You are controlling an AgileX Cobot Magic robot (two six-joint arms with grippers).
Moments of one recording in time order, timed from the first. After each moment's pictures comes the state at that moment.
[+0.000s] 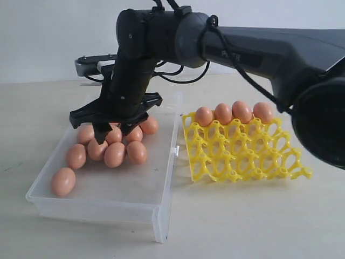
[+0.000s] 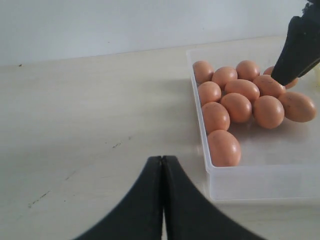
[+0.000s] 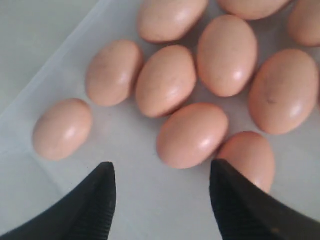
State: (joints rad) left arm -0.05 0.01 0.00 -0.19 0.37 0.21; right arm 0.74 2.31 -2.03 0.21 1.04 0.06
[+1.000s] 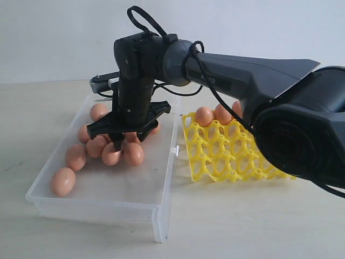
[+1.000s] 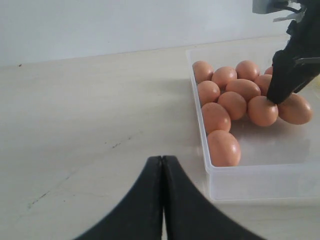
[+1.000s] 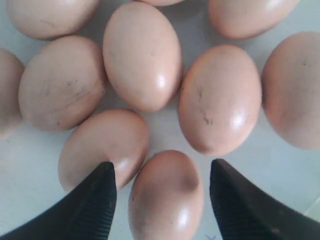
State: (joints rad) left arm -0.05 0.01 0.00 -0.19 0.37 0.21; right arm 0.73 2.46 -2.17 0.05 1.11 0.18
